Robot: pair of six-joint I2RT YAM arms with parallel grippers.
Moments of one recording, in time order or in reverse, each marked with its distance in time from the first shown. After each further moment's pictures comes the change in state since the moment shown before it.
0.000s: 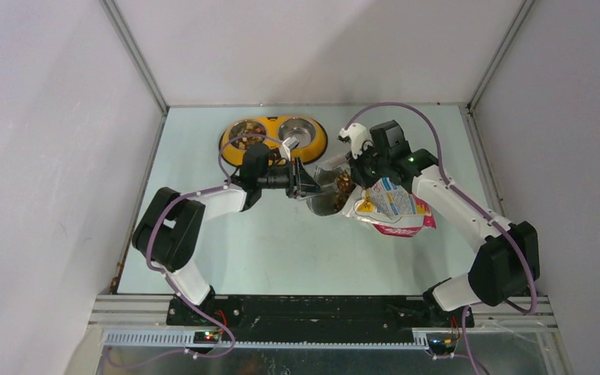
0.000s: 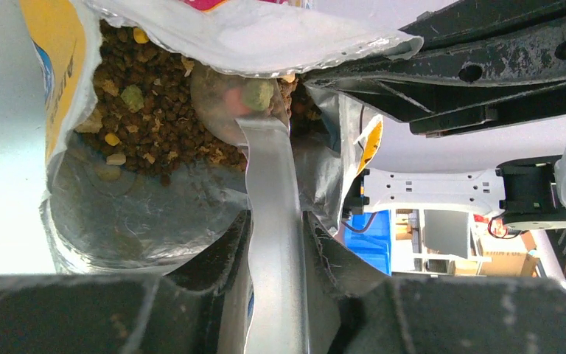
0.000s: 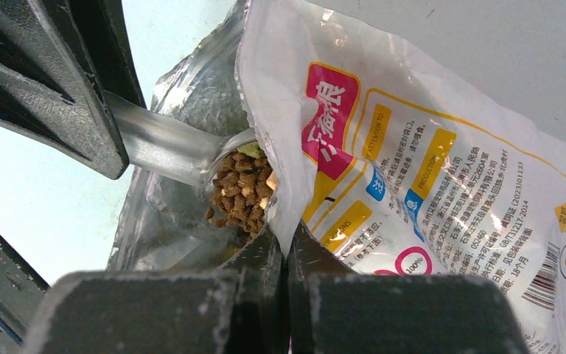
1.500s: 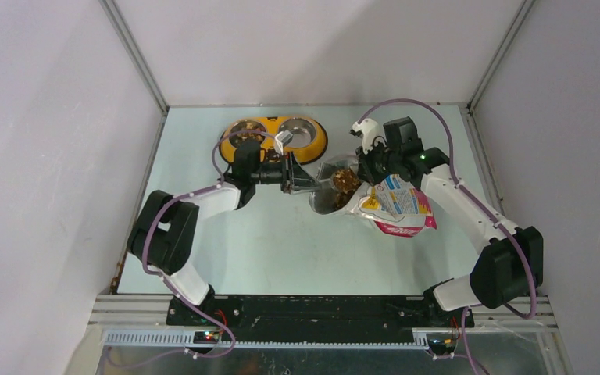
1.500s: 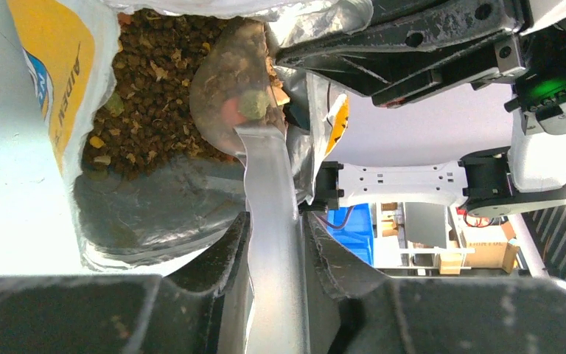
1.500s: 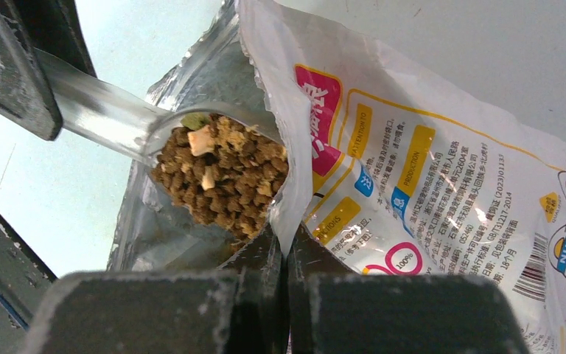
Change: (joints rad) left arm 0.047 -0.032 0.000 0.048 0.067 -0.064; right arm -0.086 -0.023 -0.009 -0.004 -0.082 -0.001
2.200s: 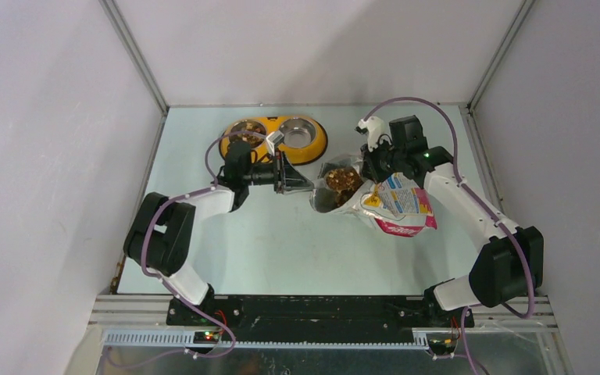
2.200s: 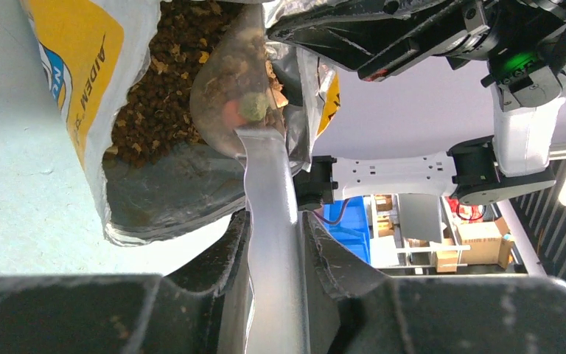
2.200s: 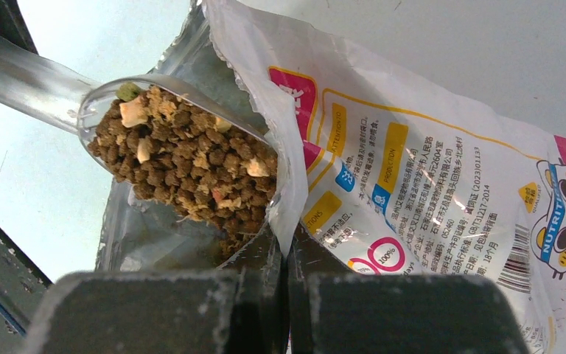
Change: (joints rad) left arm 0.056 -0.019 -0.050 0.078 0.058 -0.026; right arm -0.046 0.003 0.000 0.002 -0.012 0.000
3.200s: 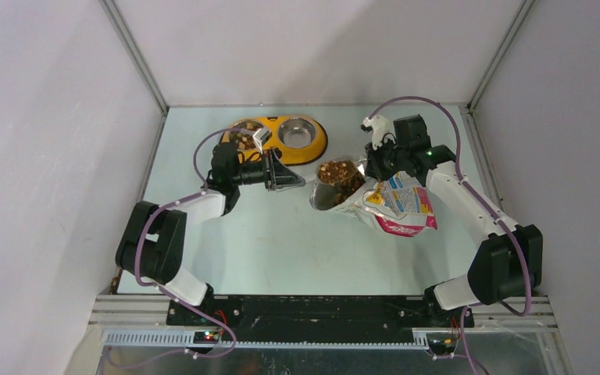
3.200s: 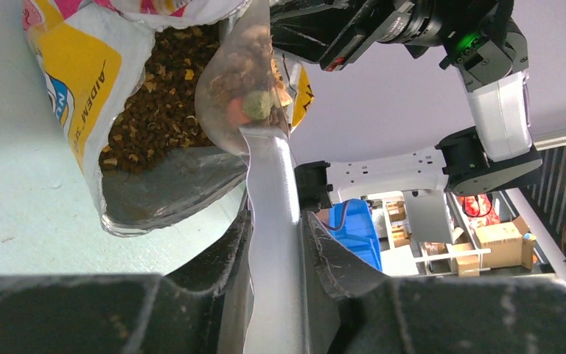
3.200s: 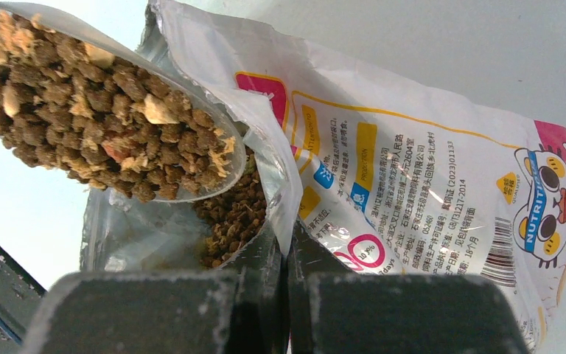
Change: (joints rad) left arm 0.064 -0.074 -0.068 0.116 0.031 -0.027; right arm -0.039 0.011 0.000 -0.003 0.005 0.000
